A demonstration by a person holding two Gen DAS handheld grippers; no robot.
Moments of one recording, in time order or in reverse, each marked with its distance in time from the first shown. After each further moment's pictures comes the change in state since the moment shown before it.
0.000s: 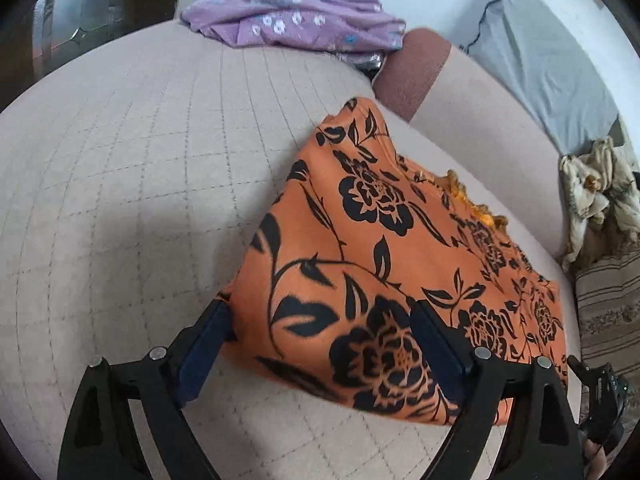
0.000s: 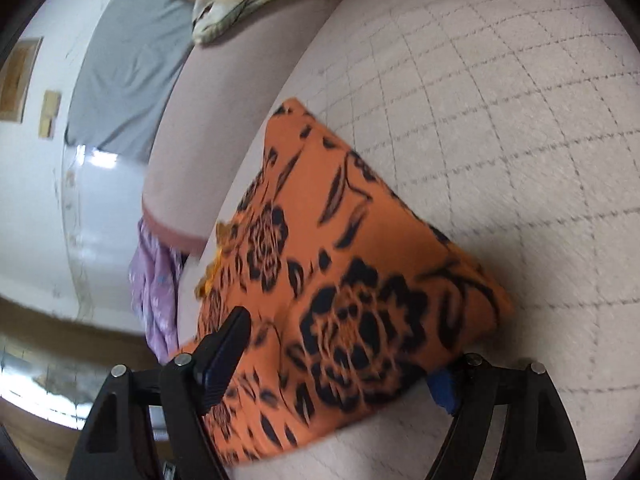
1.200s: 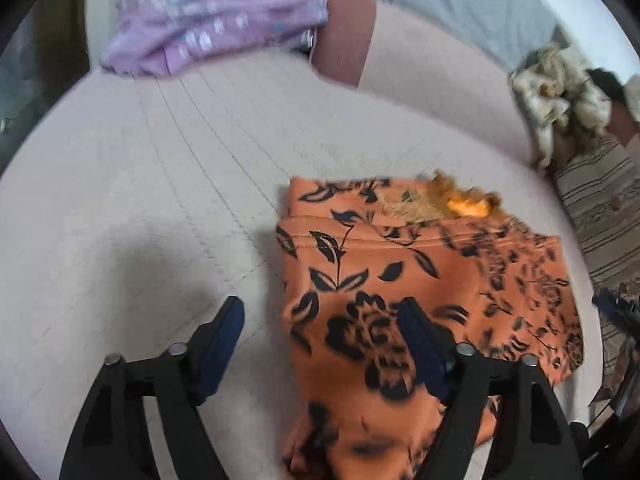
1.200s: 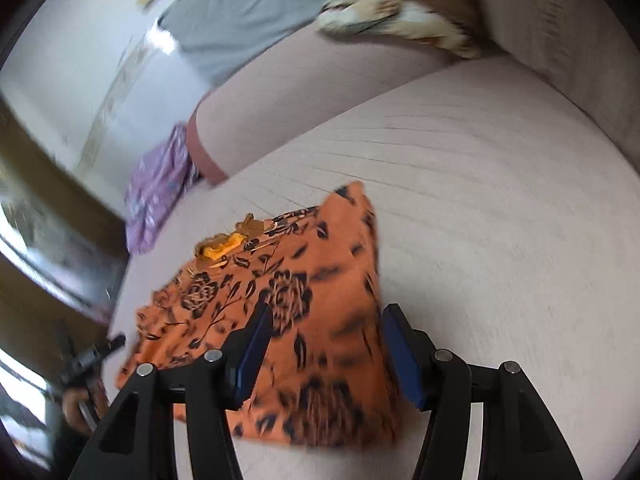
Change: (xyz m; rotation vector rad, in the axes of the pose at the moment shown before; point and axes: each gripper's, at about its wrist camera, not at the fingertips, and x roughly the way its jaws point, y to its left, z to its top) left arm -0.016 0.015 0.041 0.349 0.162 -0.061; right arm -0.108 0.033 0.029 -0.606 0.092 -0.110
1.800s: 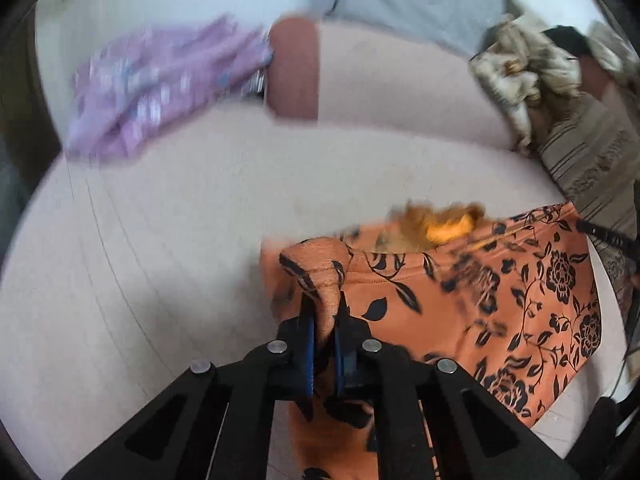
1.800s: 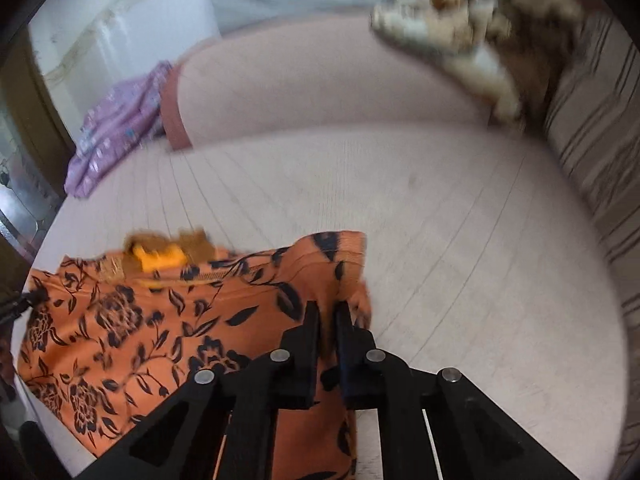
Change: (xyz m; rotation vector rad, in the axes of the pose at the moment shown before) left arm -0.033 -0.044 0.030 0.250 -0.164 0.008; right arm 0.064 0.056 0.066 -0.302 -0.032 -0.264
